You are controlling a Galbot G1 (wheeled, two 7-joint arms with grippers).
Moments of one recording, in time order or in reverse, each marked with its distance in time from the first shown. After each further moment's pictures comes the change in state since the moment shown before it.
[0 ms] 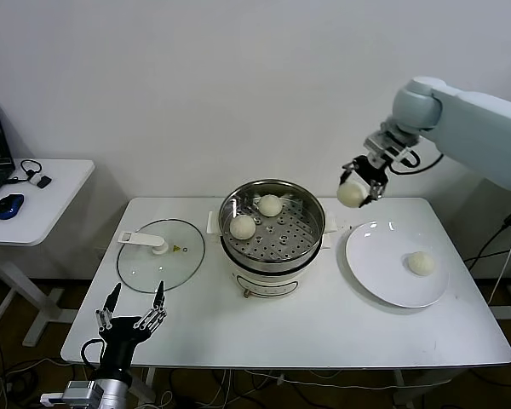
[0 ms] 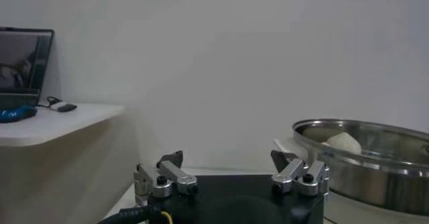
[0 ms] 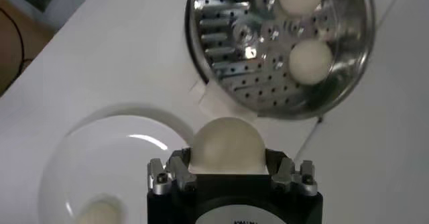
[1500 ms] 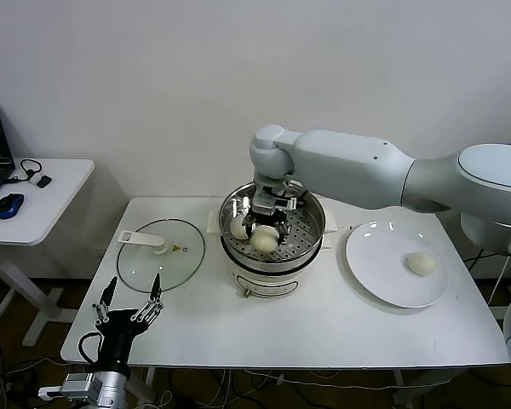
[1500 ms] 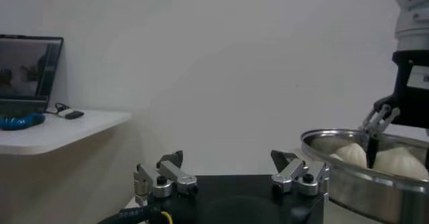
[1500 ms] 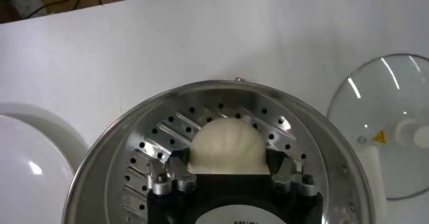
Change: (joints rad) left arm -0.031 -0.018 -0.006 -0.008 0.008 0.020 -0.013; right arm -0.202 0.360 0.057 0.047 -0.251 0.176 -0.024
